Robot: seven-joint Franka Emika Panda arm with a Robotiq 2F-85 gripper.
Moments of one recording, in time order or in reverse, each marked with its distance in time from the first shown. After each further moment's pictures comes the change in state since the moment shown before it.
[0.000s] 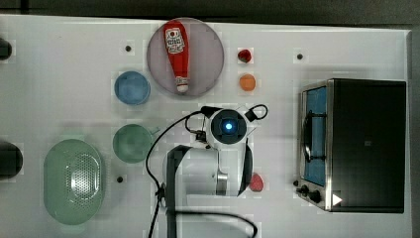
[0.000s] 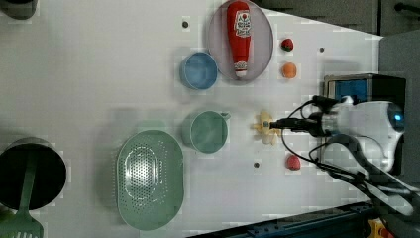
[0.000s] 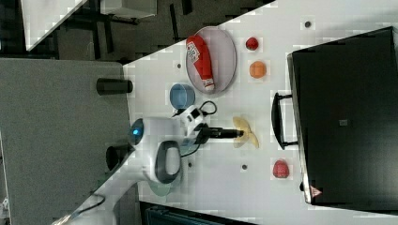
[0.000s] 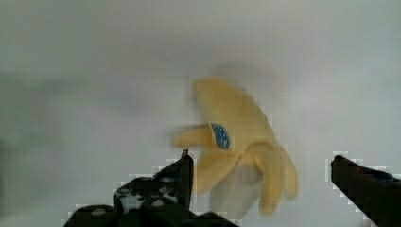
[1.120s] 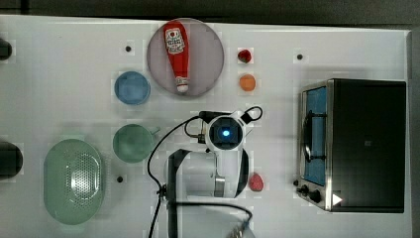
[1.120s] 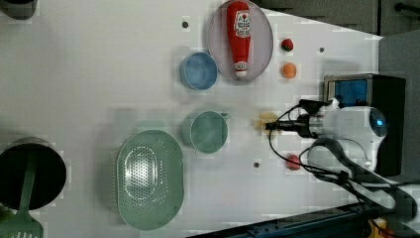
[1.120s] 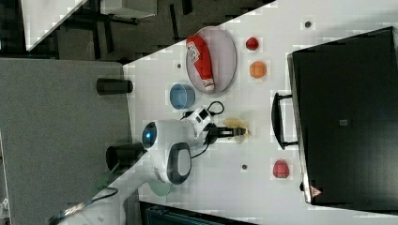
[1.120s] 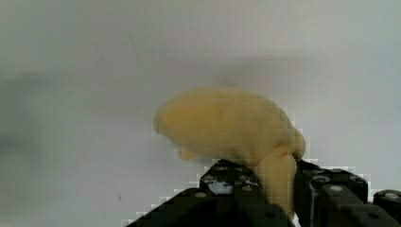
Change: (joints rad) arm 0.008 -0.017 -0.004 -0.043 0.012 0.024 -0.048
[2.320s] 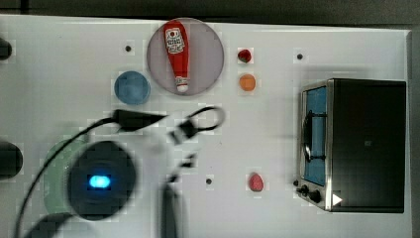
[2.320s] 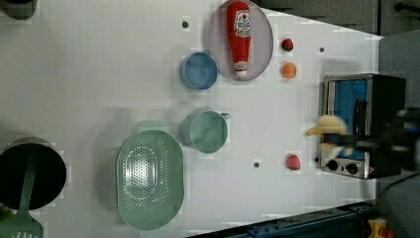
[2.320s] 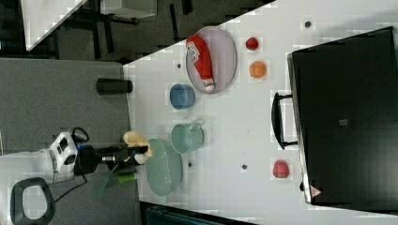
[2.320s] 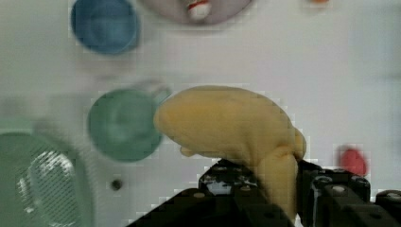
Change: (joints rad) arm -0.011 -0.552 0.301 0.227 0.050 -0.663 0.325
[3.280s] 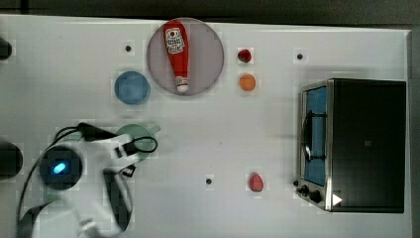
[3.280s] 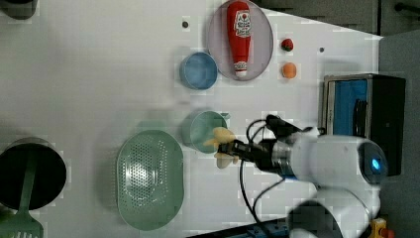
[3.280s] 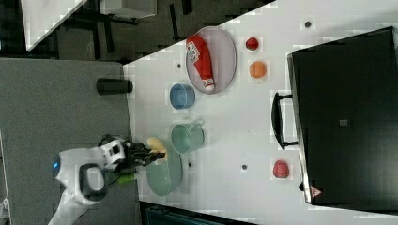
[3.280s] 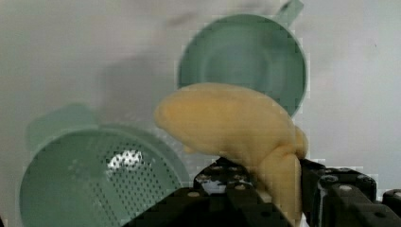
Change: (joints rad) arm 0.081 0.368 0.171 -0.154 0.066 0.482 0.477
